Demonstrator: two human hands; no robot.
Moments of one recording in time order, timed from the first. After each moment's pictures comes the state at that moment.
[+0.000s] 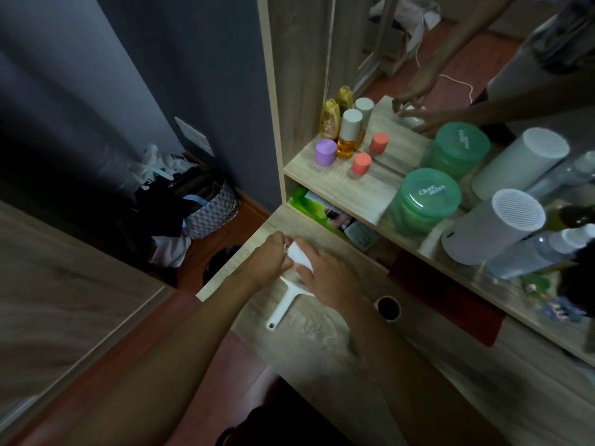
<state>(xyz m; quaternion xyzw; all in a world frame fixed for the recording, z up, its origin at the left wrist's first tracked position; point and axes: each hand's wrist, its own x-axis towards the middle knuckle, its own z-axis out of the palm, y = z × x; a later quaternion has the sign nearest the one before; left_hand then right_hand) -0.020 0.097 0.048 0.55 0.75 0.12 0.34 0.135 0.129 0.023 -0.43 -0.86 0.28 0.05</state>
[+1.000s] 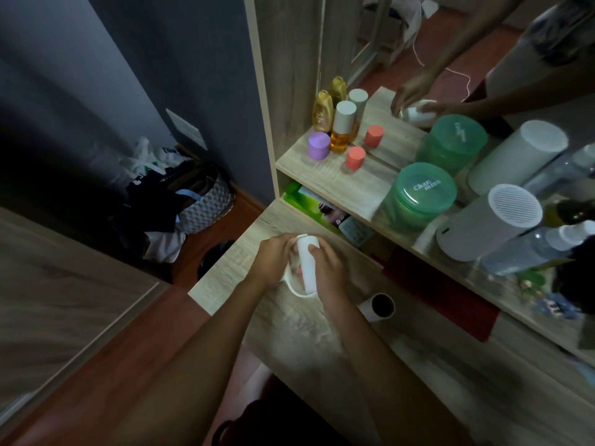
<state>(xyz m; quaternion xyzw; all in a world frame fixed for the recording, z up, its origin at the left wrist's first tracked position) 0.005 0.104 0.024 0.55 0.74 0.26 0.27 0.130 0.120 0.028 -0.60 -0.41 0.63 0.28</state>
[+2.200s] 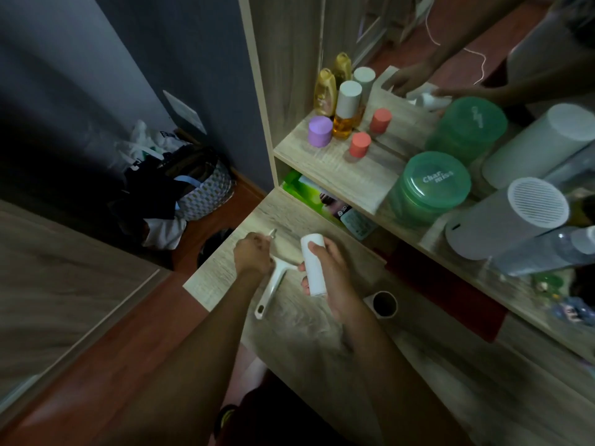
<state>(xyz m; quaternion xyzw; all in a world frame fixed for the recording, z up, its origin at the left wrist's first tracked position) -0.019 0.107 -0.035 0.30 0.88 0.25 0.26 0.141 0.124 0.025 -0.54 -0.30 0.75 0.23</state>
